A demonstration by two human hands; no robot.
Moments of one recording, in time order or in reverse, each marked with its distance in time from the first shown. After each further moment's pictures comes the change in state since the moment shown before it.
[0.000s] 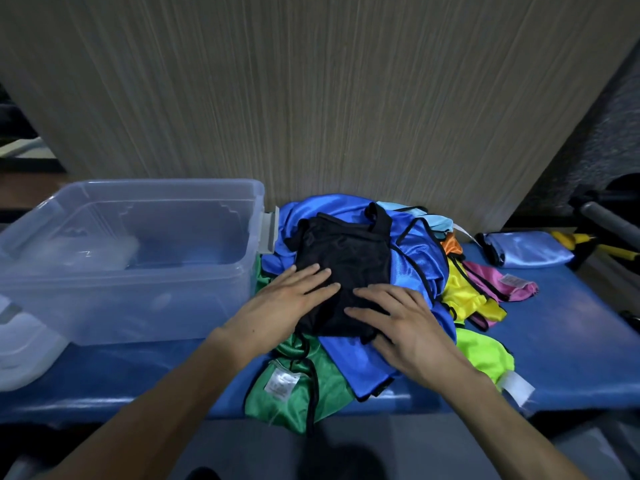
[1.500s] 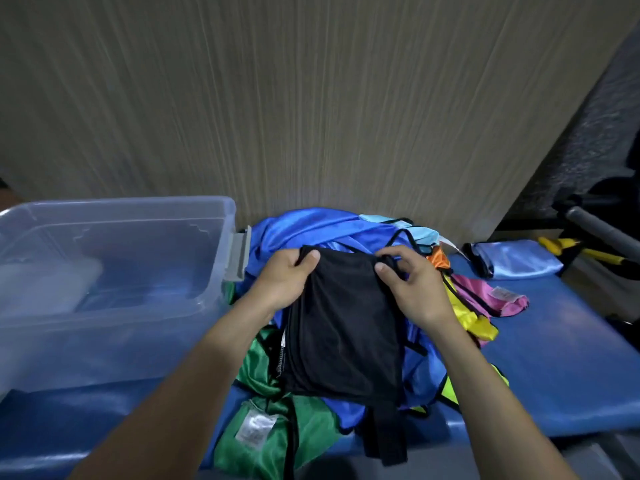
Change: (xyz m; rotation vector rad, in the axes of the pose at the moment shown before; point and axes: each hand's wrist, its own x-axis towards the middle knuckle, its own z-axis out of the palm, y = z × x) left_hand 0.091 -0.009 -0.009 -1.082 0.338 -0.579; right_hand 0.061 0.065 -0.015 0.733 0.360 0.630
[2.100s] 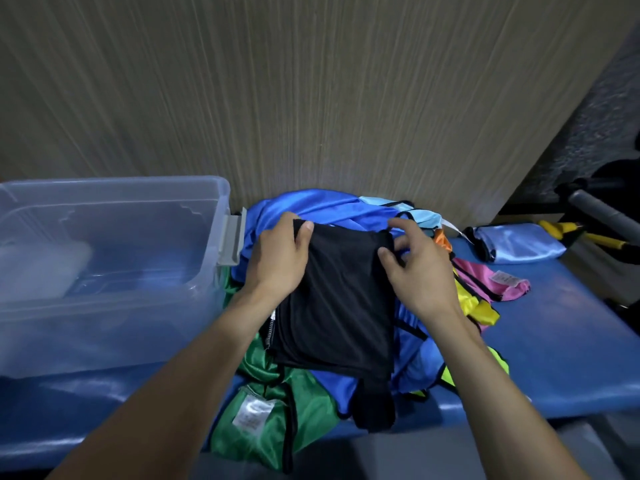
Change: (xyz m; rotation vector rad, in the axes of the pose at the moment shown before) left_hand 0.001 0.005 0.005 0.498 0.254 0.138; right_hand -0.007 -0.012 0.000 -0.343 0.096 -0.064
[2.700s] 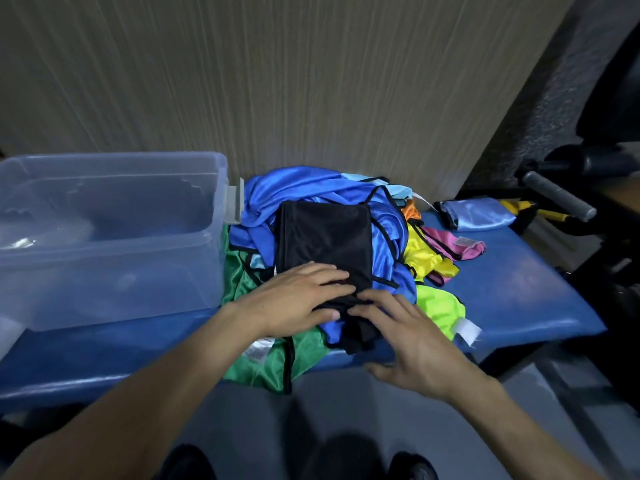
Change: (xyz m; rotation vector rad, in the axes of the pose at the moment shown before) left_hand -0.093 -0.020 -0.002 0.378 -0.572 0.856; right_hand -0.155 0.011 -0.044 -0.360 -0.528 -0.429
